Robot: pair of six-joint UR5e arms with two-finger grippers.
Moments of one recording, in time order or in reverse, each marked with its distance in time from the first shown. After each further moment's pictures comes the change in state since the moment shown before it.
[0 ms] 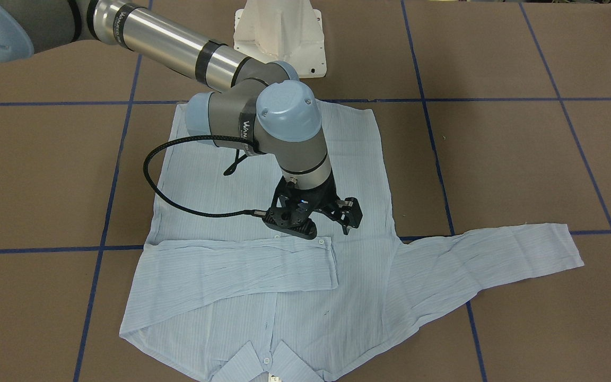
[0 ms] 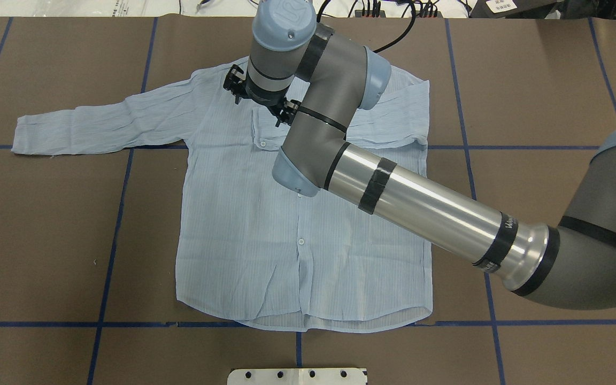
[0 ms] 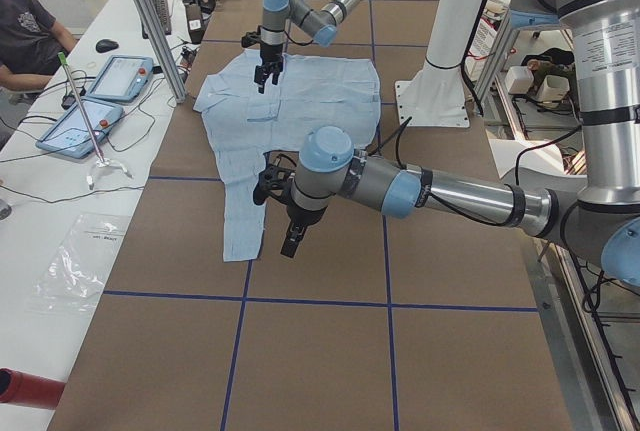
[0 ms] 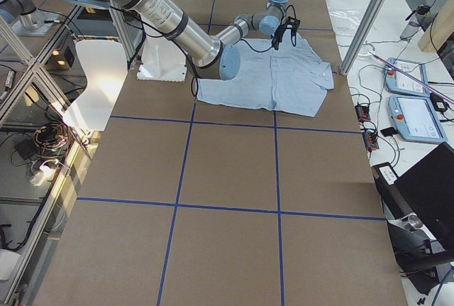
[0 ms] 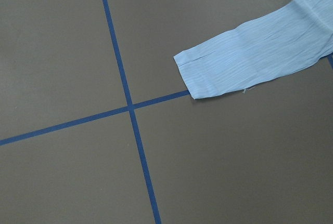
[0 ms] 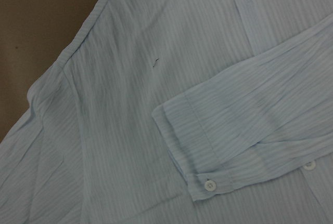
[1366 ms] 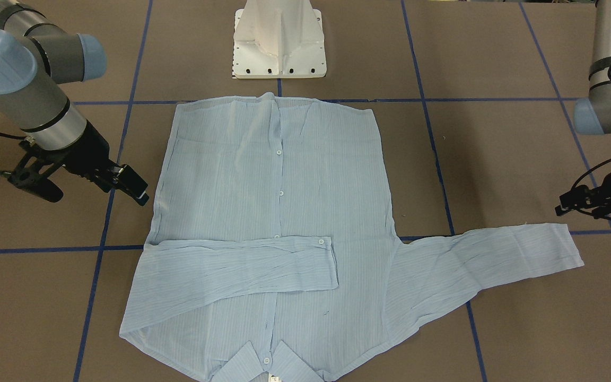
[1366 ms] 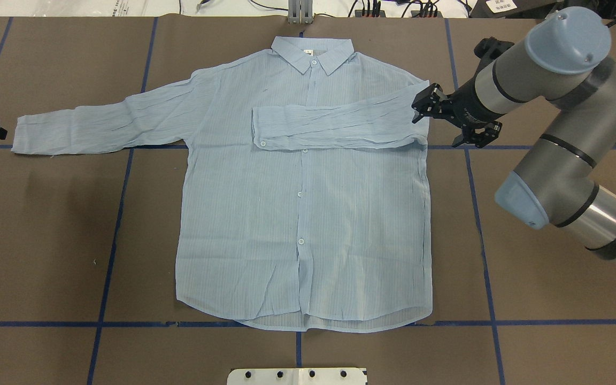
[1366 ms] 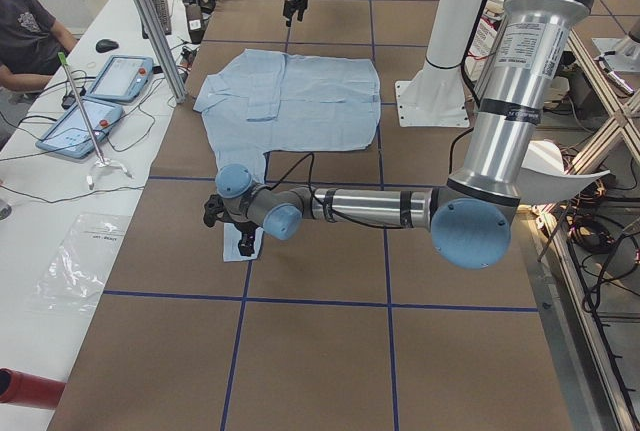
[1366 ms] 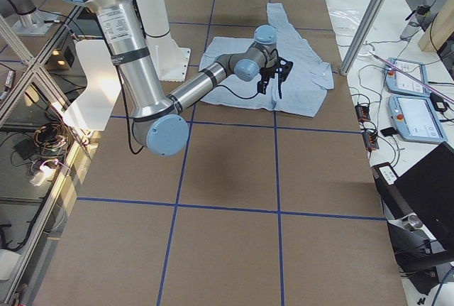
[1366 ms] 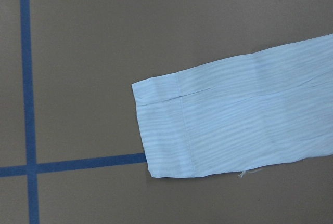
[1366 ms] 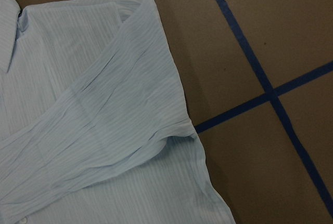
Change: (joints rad) left arm 0.338 -0.430 0.664 -0.325 -0.003 -0.460; right arm 0.219 -0.732 0.675 -0.063 0.164 -0.169
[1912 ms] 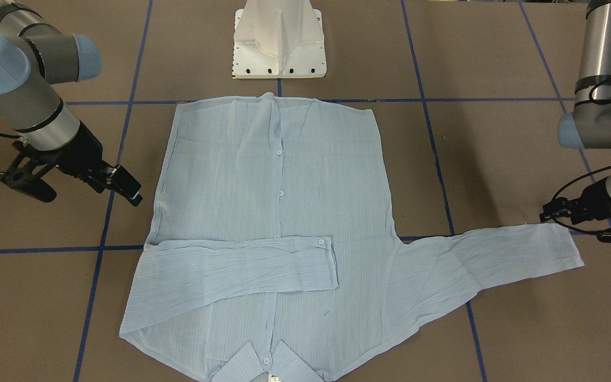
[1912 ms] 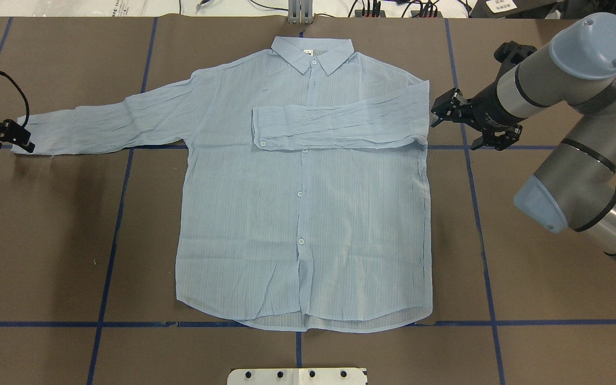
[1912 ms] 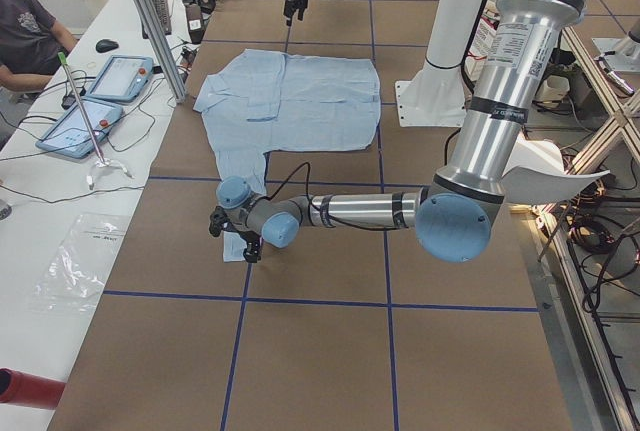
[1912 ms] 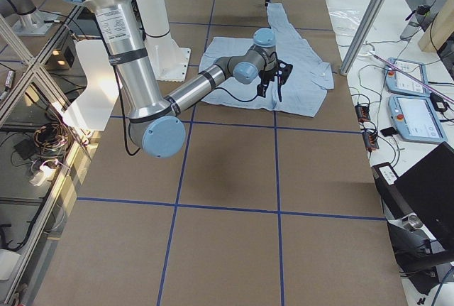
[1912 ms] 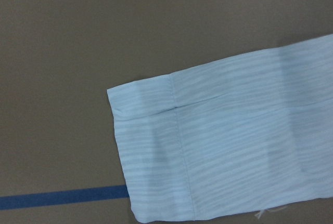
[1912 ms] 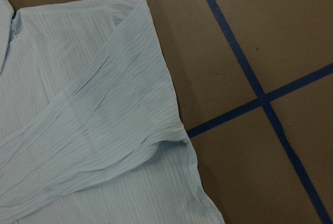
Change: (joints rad) left arm 0.053 -0.025 0.100 -0.031 0.002 -0.001; right arm 0.001 -0.010 0.000 0.004 -0.010 -0.013
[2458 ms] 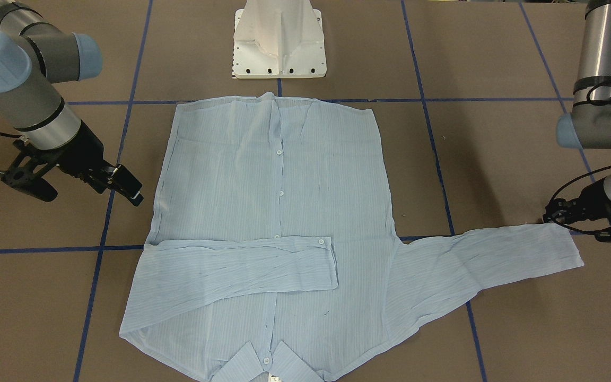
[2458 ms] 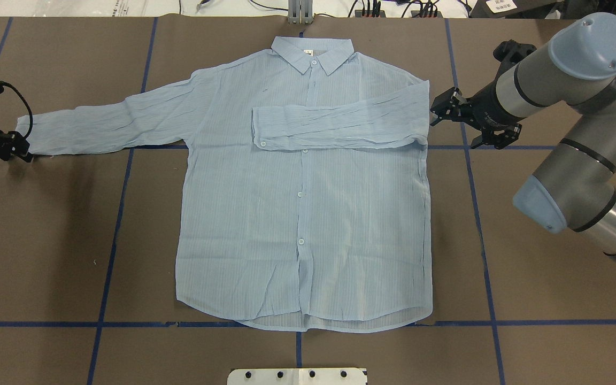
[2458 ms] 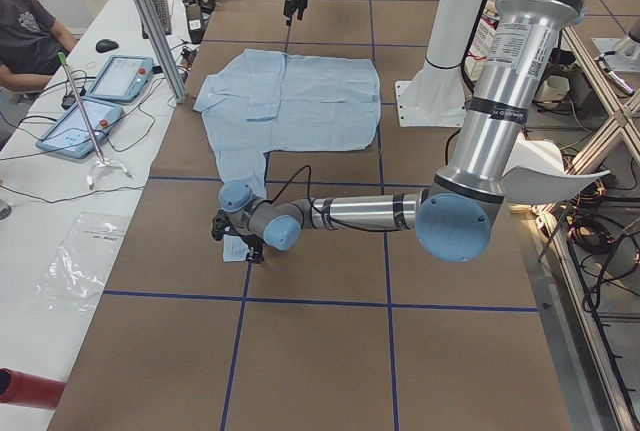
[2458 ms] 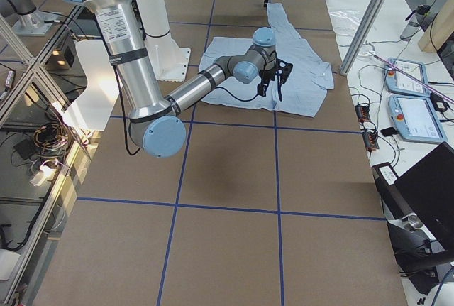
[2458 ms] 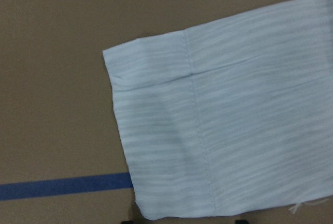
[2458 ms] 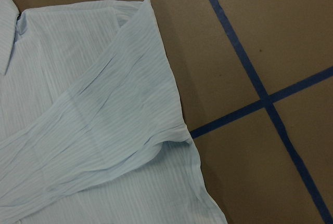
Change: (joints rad) left arm 0.003 0.001 0.004 0.000 0.035 0.009; right arm -0.001 0.003 0.004 -0.001 -0.005 -0.001
